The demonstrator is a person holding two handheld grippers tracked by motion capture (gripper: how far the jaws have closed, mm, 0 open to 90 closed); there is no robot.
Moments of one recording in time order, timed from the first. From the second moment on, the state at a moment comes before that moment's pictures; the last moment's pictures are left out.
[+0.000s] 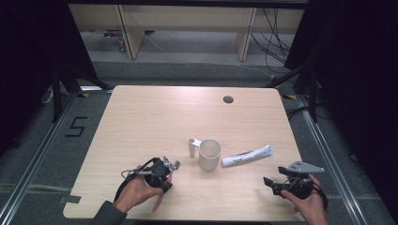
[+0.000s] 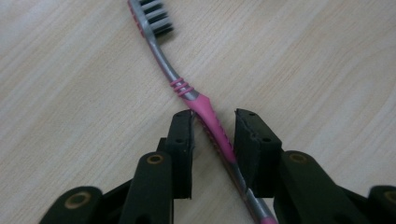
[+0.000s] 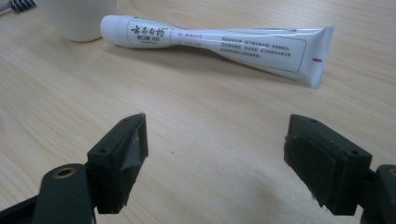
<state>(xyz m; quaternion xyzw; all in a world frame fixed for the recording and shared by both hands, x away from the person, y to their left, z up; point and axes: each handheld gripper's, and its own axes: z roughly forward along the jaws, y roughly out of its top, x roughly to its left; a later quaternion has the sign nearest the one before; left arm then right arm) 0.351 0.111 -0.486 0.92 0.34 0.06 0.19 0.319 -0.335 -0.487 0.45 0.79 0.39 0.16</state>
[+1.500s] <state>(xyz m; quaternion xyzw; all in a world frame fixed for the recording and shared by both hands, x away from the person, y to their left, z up) 0.368 0.081 -0.478 0.96 0.26 0.04 0.04 0.319 -0.335 -0.487 0.45 0.79 0.38 0.17</state>
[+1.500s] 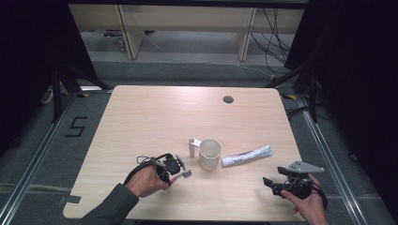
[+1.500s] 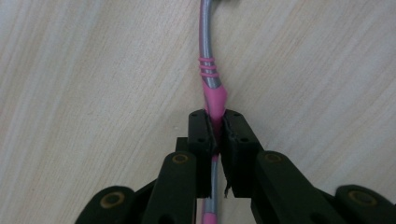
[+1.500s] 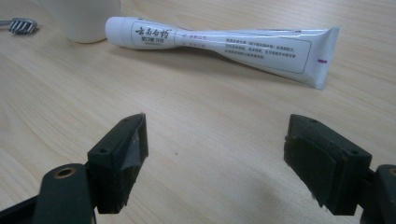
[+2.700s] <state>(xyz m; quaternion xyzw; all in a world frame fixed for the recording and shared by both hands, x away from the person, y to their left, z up) 0.366 0.144 -0.430 0.86 0.34 0.15 0.35 0.318 -0.335 -0.487 0.47 0.78 0.39 0.15</state>
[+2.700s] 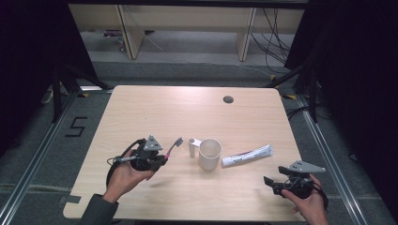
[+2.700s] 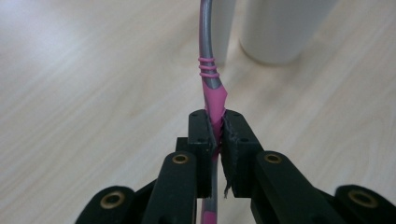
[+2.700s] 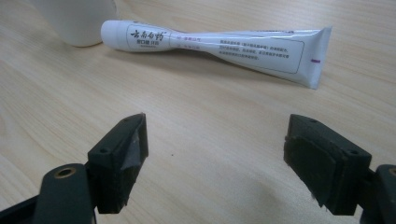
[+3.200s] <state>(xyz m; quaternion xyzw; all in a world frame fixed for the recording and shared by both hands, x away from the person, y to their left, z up) 0.374 0.142 -0.430 0.79 0.37 0.20 0.45 0.318 -0.336 -0.487 0.46 0.78 0.39 0.16</state>
